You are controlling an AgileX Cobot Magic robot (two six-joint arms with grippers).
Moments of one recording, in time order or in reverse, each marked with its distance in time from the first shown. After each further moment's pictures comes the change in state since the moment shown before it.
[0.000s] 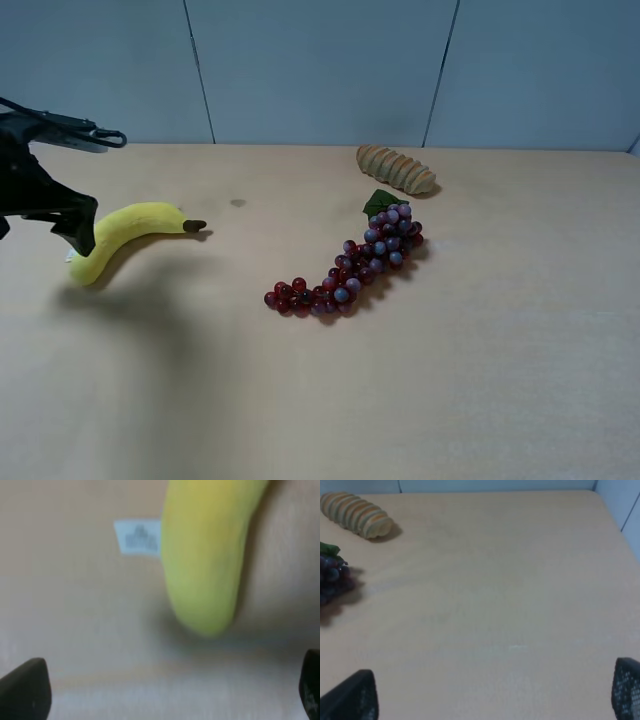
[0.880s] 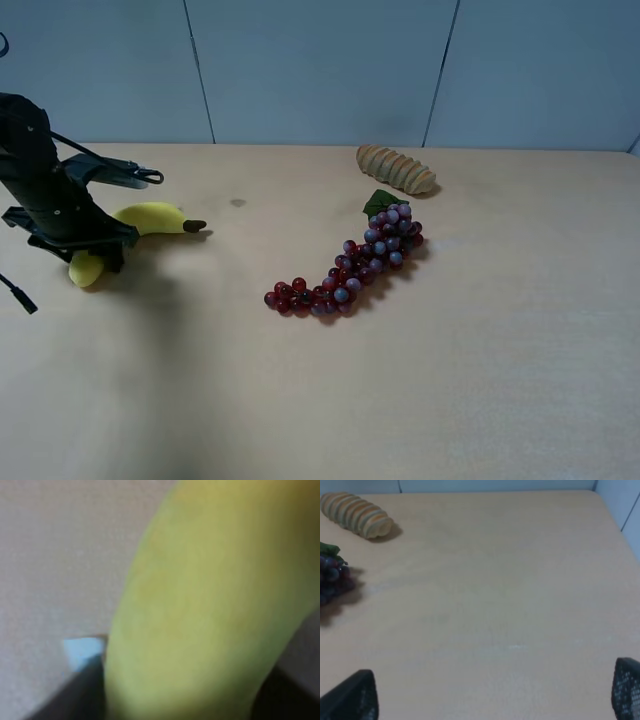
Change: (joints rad) left arm -0.003 0.238 -0.006 -0.044 -0.256 0.019; right arm 0.000 0.000 0.000 0.000 0.000 0.000
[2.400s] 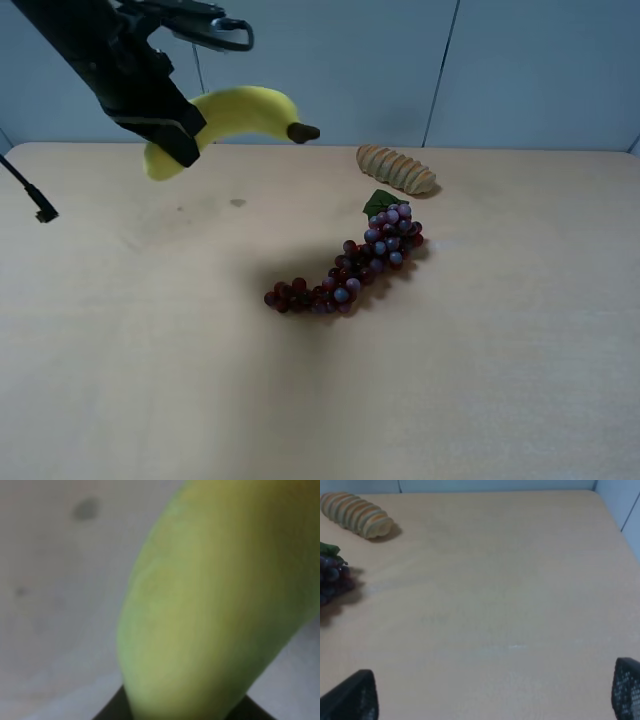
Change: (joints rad) left arm -0.337 -0.239 -0.372 -0.283 0.424 0.399; right arm 0.000 0.000 0.000 0.000 0.000 0.000
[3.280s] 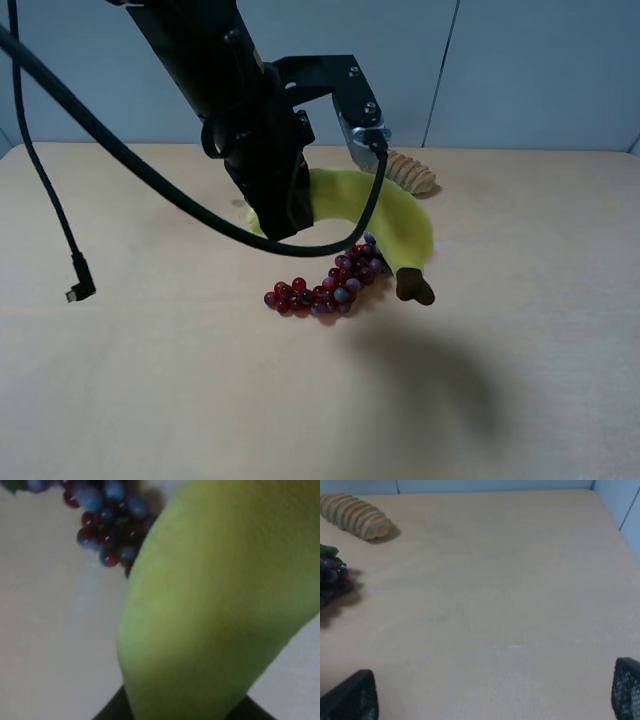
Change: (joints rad) left arm -0.366 0.035 -0.001 0.000 -0.039 0.290; right arm 0.000 0.000 0.000 -0.003 0.000 0.010
